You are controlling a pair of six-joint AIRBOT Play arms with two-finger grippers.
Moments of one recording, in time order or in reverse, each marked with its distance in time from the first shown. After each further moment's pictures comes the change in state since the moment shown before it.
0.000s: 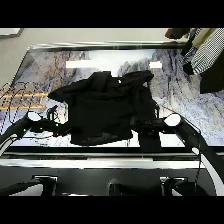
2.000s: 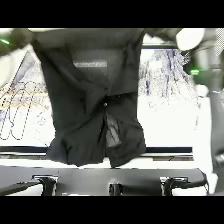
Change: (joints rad) left arm -0.003 -0.064 0.957 0.281 0.317 -0.219; right arm 0.000 -0.559 1.342 -0.571 -0.104 0.460
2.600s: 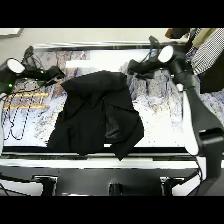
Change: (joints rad) left arm 0.035 -0.213 0.004 -0.011 -0.376 -0.074; right arm -0.060 -0.090 -0.037 0.092 0.498 -0.201
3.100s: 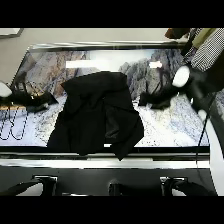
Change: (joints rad) left arm 0.047 0.389 -0.569 0.034 -0.116 0.000; right arm 0.031 0.461 -0.716 -0.070 0.102 0.015
